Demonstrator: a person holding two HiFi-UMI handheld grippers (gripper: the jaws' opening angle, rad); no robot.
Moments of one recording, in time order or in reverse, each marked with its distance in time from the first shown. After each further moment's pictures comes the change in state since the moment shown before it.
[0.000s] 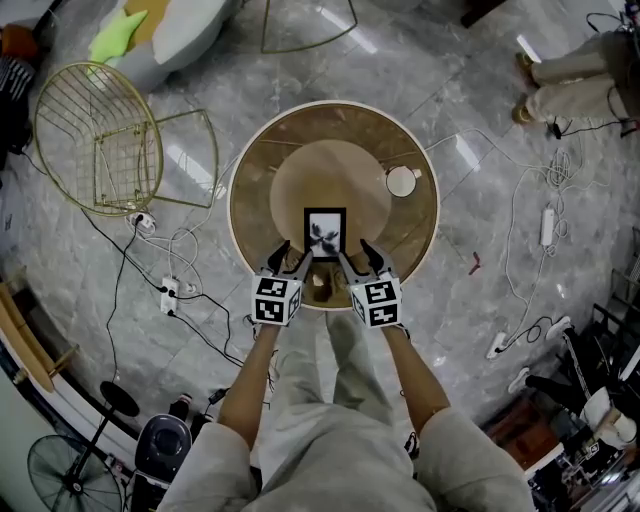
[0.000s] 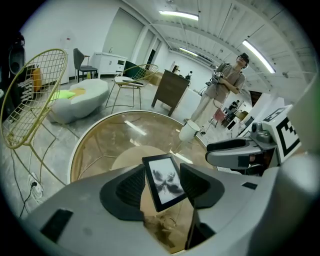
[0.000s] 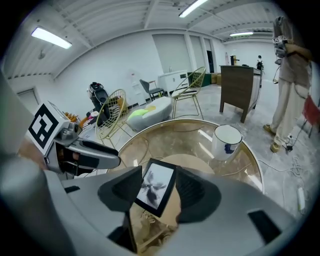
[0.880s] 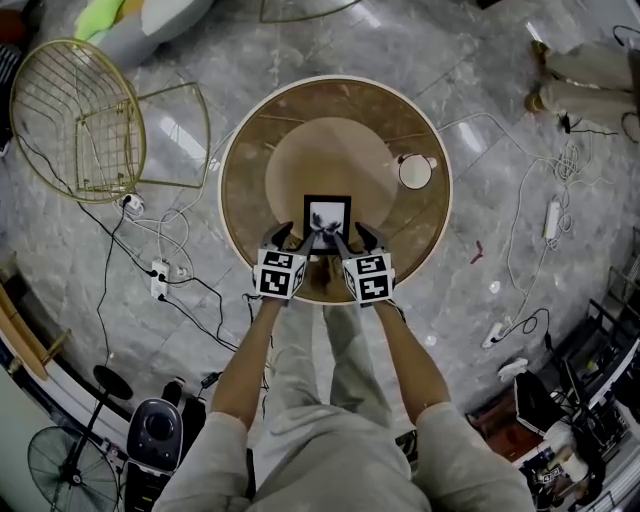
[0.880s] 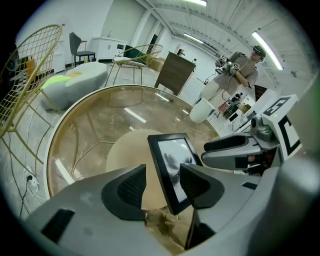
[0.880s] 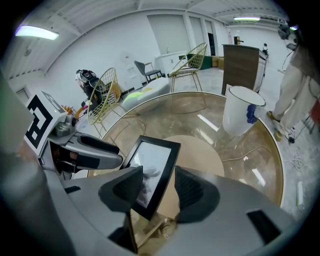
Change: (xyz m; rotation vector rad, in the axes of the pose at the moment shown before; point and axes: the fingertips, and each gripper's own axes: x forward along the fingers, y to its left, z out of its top) left arm 0.066 0.026 -0.049 -0.024 0.142 -0.009; right arm 0.071 -0.014 -0.054 0.030 0.176 -0.002
